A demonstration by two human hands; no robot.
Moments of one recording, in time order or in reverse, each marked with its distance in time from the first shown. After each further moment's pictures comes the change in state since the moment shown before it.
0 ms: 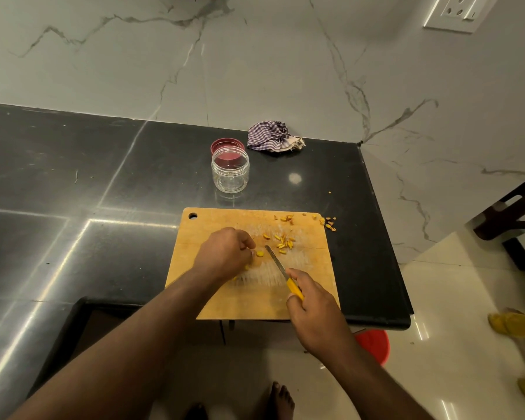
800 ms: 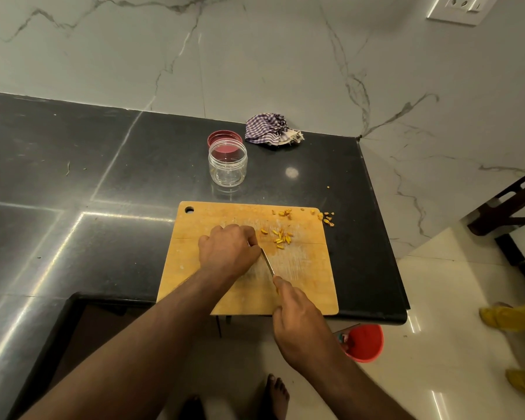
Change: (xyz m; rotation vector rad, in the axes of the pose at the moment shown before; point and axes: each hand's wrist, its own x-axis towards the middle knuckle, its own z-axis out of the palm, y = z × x) left_hand -0.003 0.017 0.013 0.211 0.110 -0.036; right_hand -0.015 -0.008 0.024 -0.144 -0.092 -0.016
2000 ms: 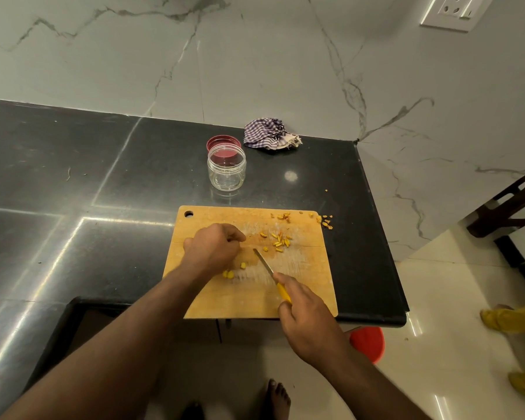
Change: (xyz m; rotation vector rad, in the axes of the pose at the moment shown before) left_hand 0.007 -0.025 -0.020 -0.203 -0.111 -0.064; right_hand 0.006 0.009 -0.018 0.089 -0.014 -0.052
